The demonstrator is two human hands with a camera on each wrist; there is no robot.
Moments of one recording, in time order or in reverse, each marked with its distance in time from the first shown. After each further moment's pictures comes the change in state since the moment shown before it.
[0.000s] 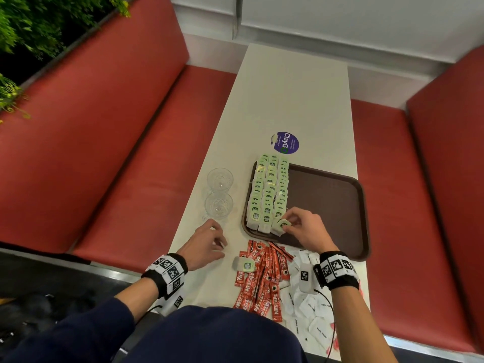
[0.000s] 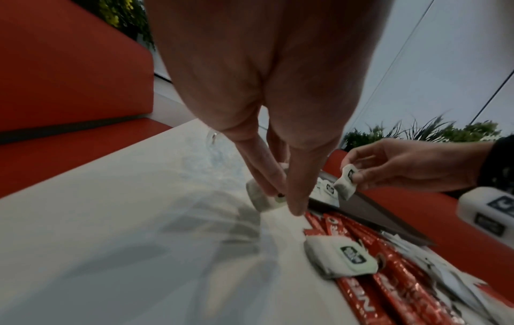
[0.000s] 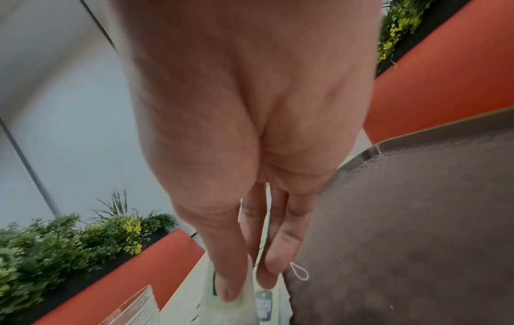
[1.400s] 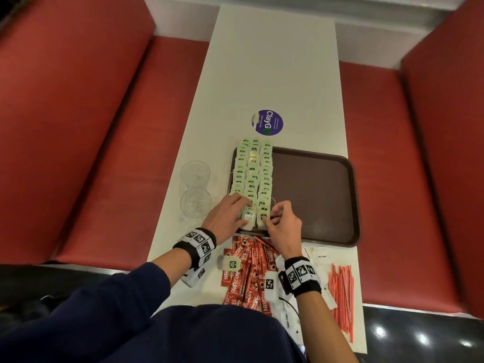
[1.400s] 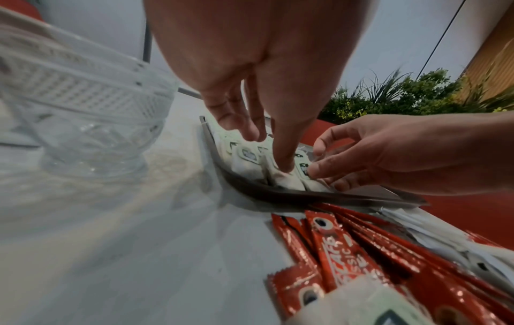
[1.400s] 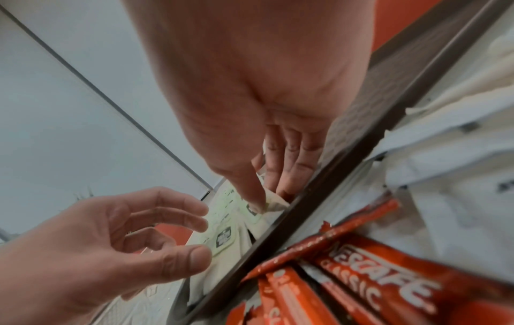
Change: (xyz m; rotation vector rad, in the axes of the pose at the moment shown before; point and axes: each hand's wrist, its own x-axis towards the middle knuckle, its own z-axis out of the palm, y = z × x) left_hand 0.106 0.078 0.025 0.217 0.098 0.185; right_hand -0.002 0.005 0.059 0.254 0.362 0.186
